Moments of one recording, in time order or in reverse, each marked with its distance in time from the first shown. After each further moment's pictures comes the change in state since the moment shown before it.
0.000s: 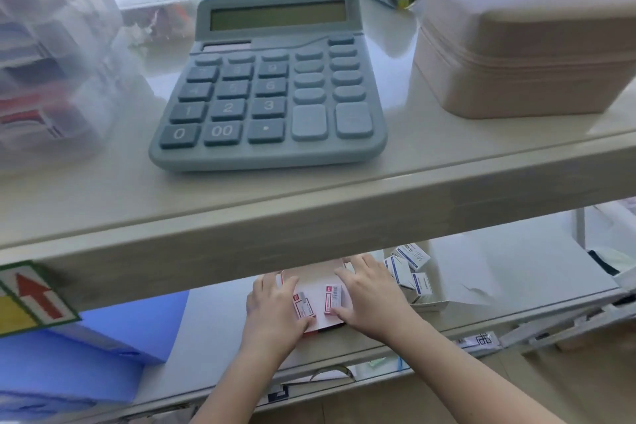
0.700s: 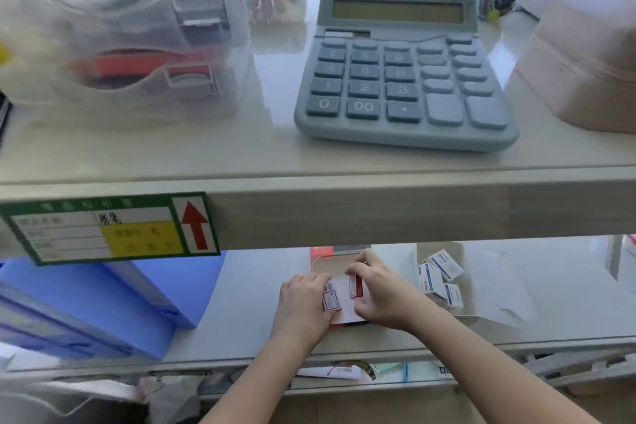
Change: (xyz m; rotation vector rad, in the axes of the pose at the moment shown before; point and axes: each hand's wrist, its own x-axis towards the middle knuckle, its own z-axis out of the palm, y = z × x) left_hand -0.005 -0.011 0.010 -0.108 0.066 0.068; right_hand 0.025 -0.003 0.010 0.314 -0.133 -0.151
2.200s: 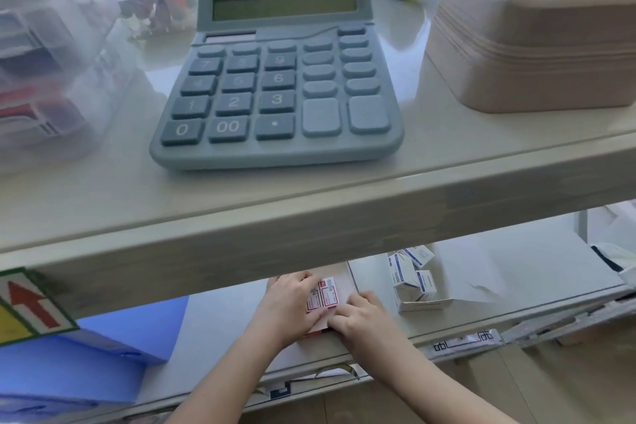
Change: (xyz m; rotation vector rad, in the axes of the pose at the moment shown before) left_hand 0.034 -0.001 0.005 0.142 -0.173 0.271; right_hand -0.050 -0.003 0.050 -0.345 0.191 -0.090
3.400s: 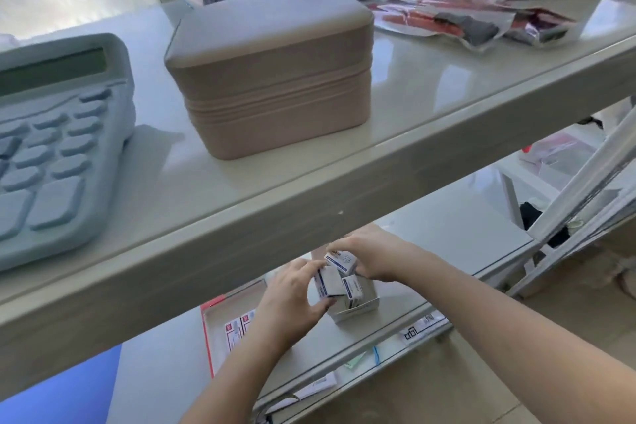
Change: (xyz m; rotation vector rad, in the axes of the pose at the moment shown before) left_hand 0.060 0.121 -0.019 -0.146 0.055 0.197; right_hand -0.007 0.153 -0.120 0.147 -0.254 0.237
